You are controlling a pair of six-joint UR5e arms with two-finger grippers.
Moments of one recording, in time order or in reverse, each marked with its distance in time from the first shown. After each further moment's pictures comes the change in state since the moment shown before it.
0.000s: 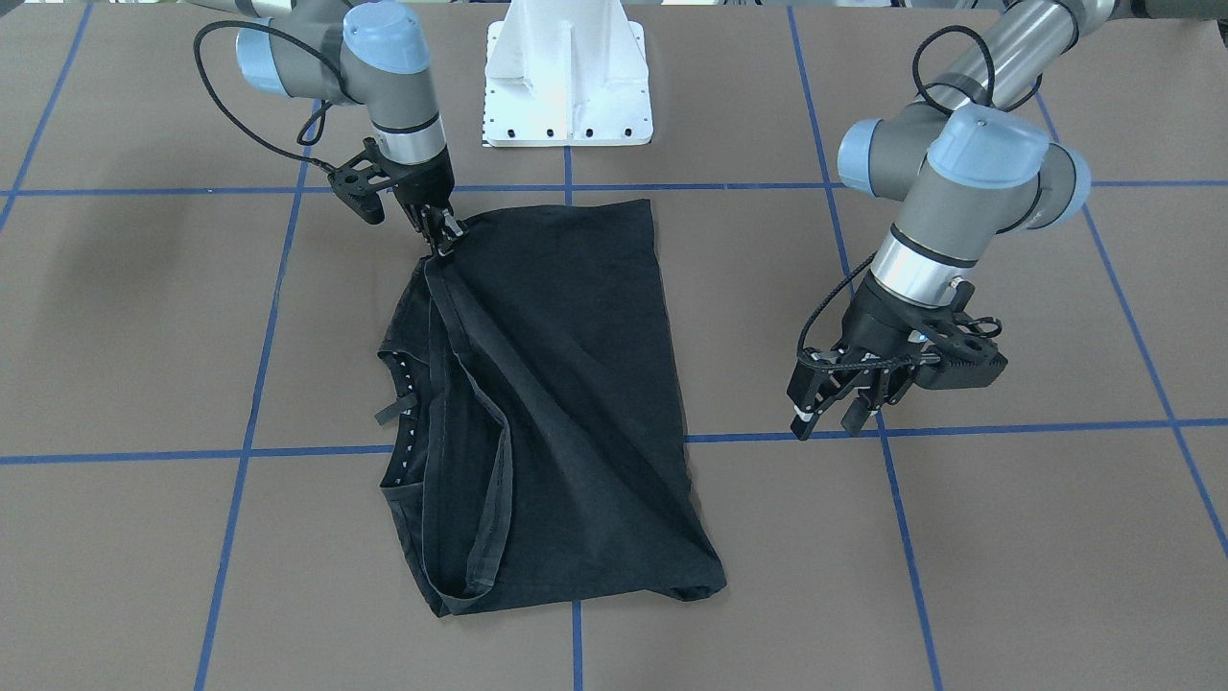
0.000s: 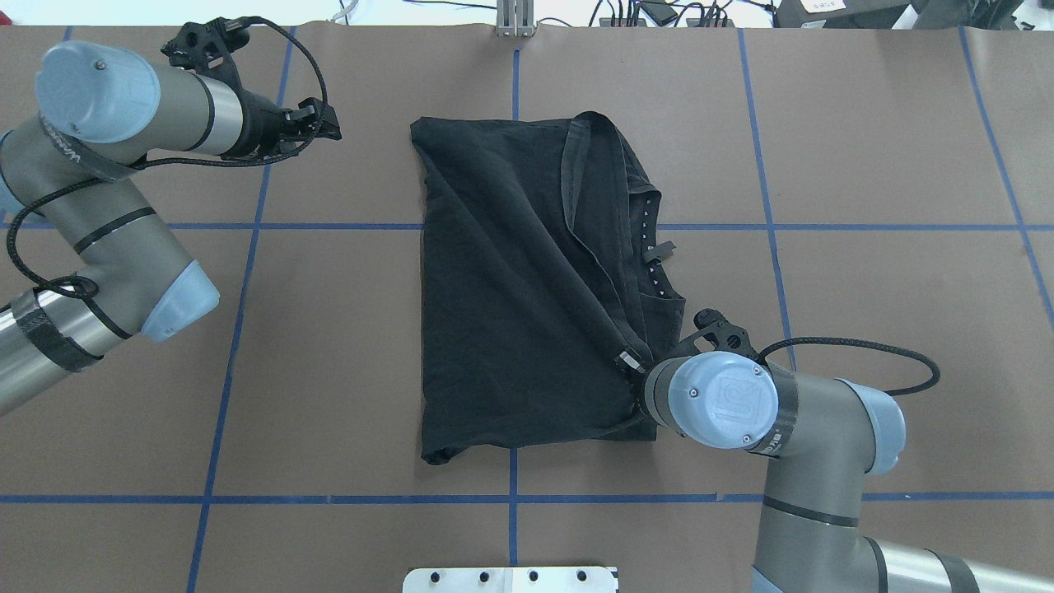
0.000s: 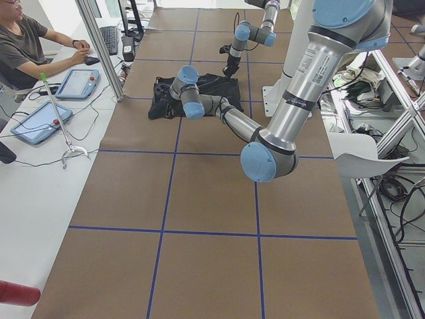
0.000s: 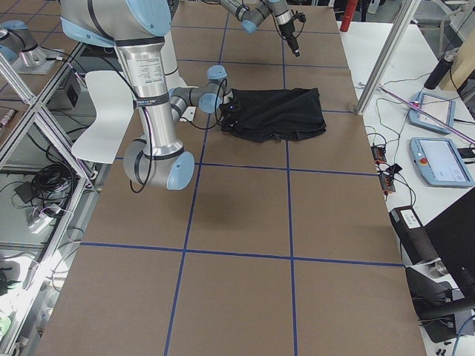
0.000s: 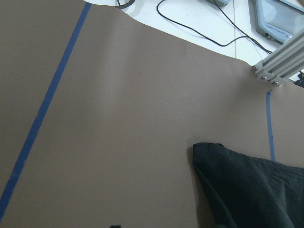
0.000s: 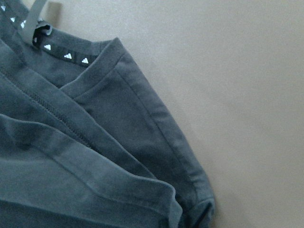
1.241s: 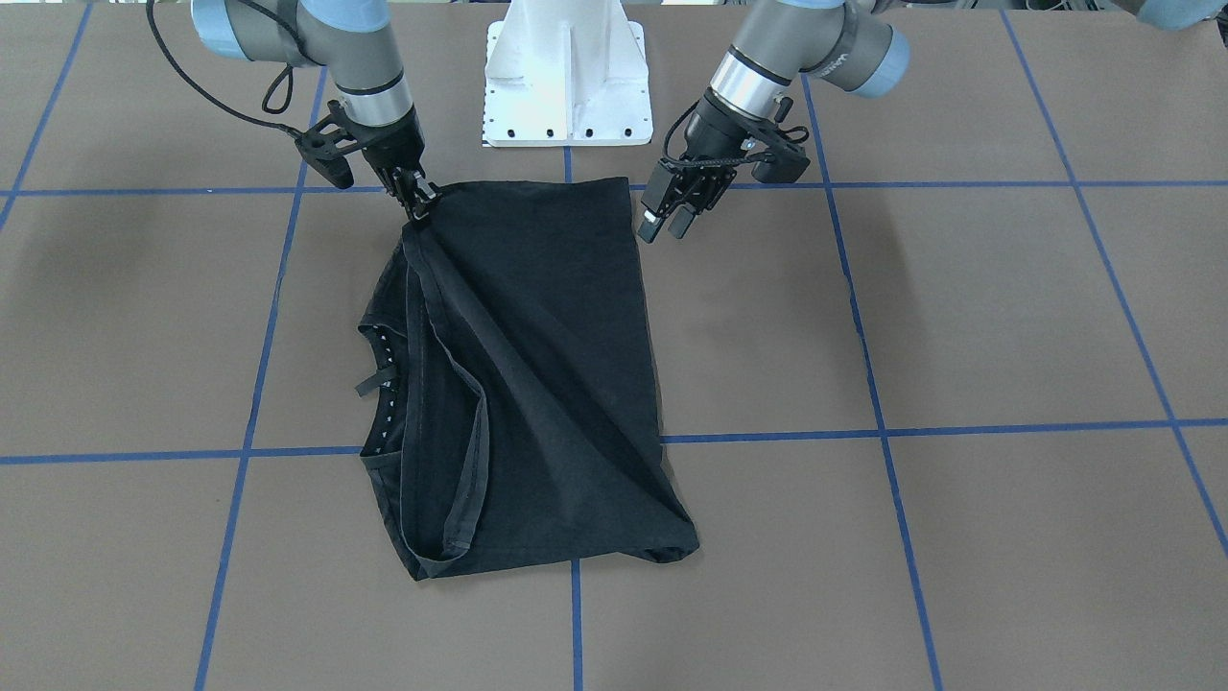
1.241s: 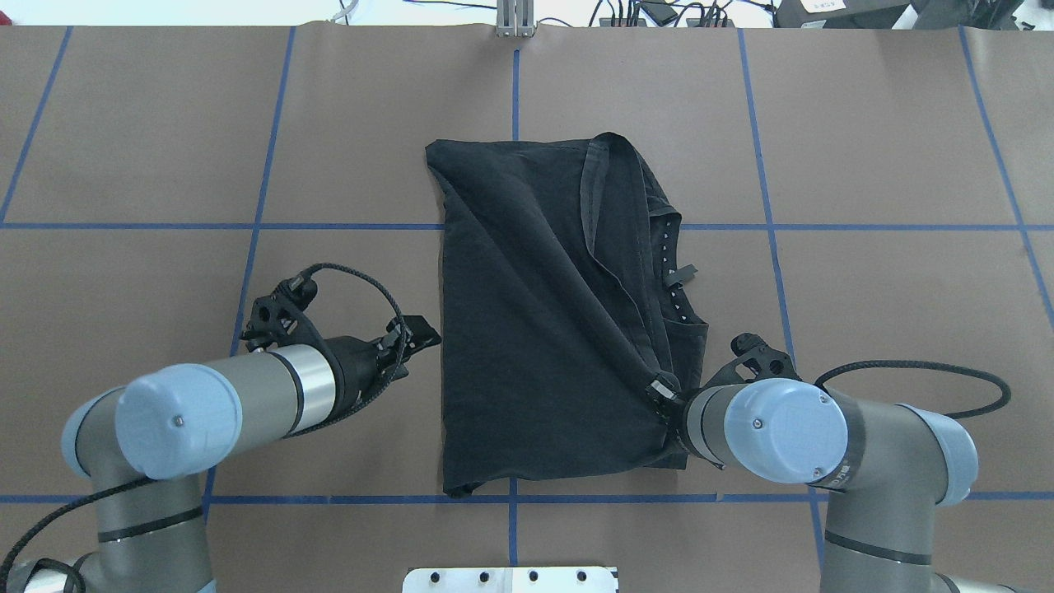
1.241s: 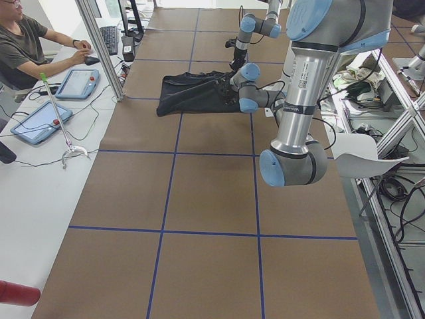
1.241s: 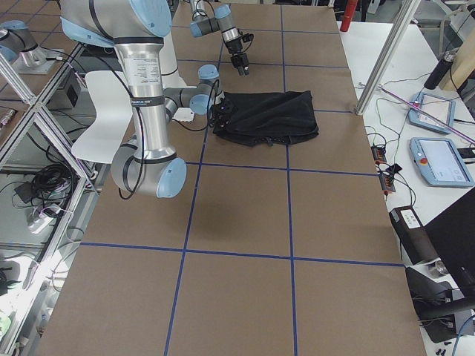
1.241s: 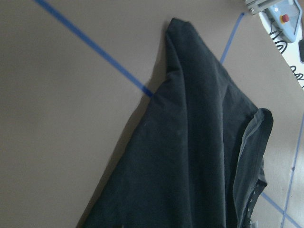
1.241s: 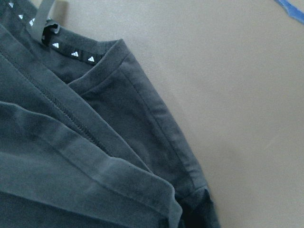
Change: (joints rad) left arm 0.559 0.197 -0.360 0.003 0.393 -0.673; right arm -0.037 -0.116 0.129 -0.003 0.024 0.000
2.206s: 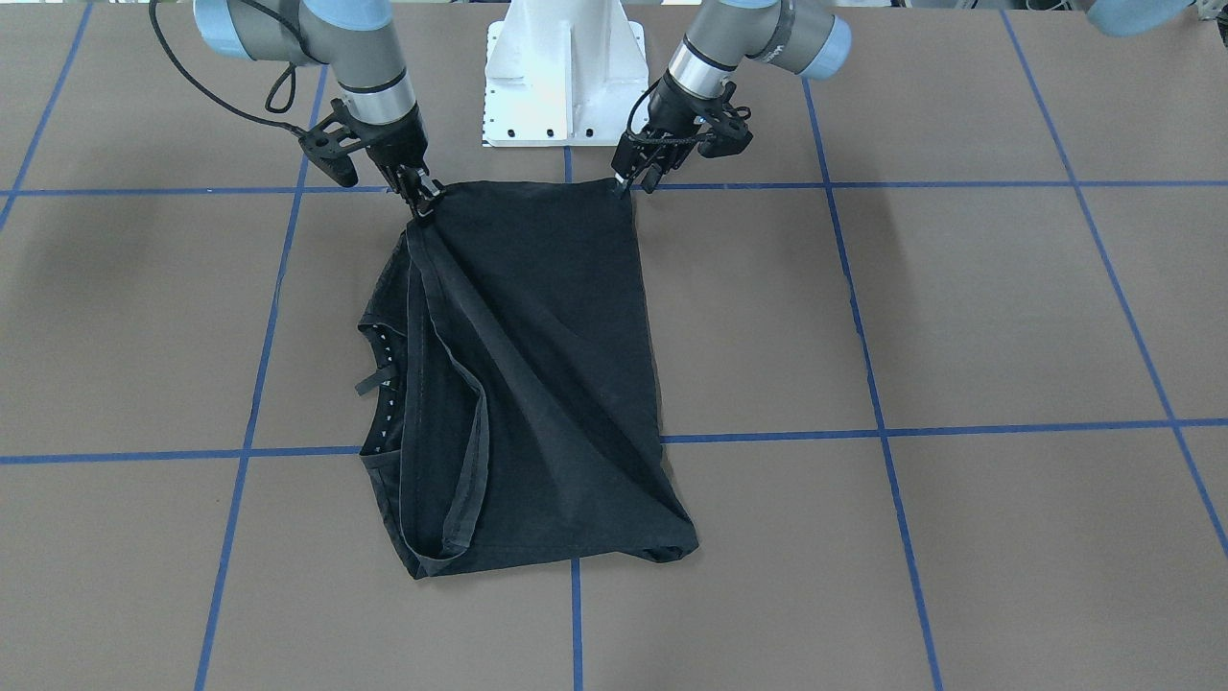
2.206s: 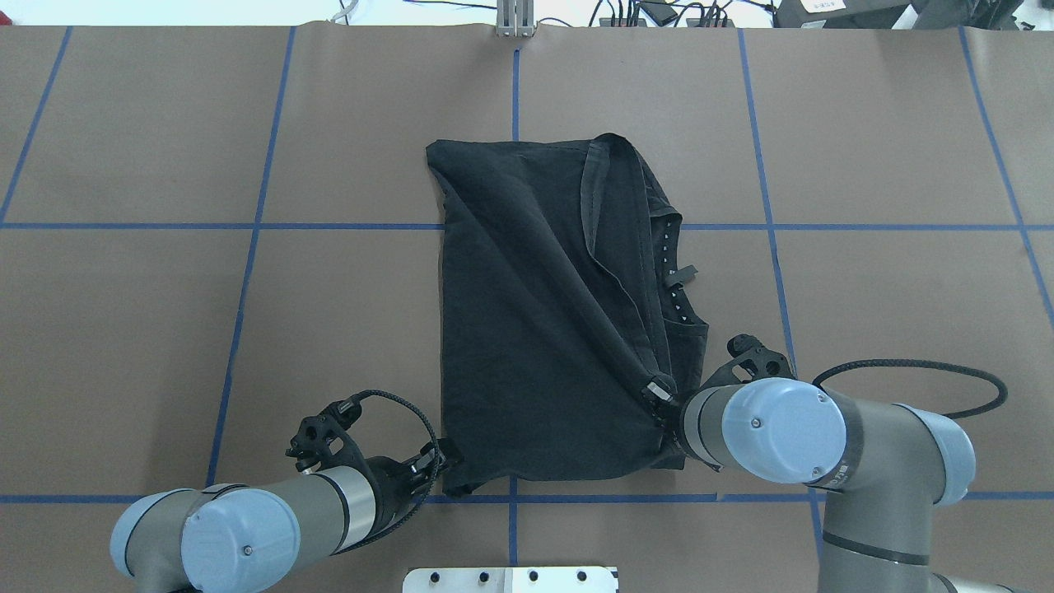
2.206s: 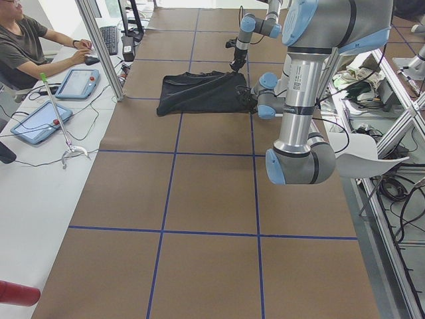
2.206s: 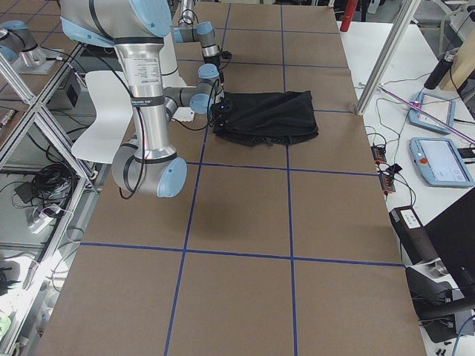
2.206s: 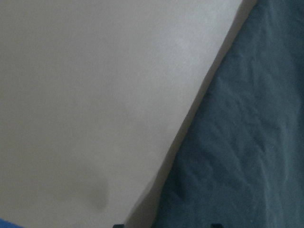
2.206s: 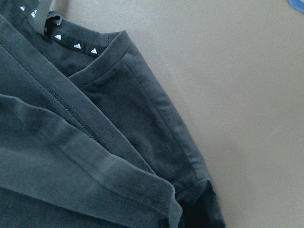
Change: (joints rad) left arm 0.186 -0.008 0.065 0.003 0.031 -0.058; right arm -0.001 0.007 0.001 0.003 0.012 0.000
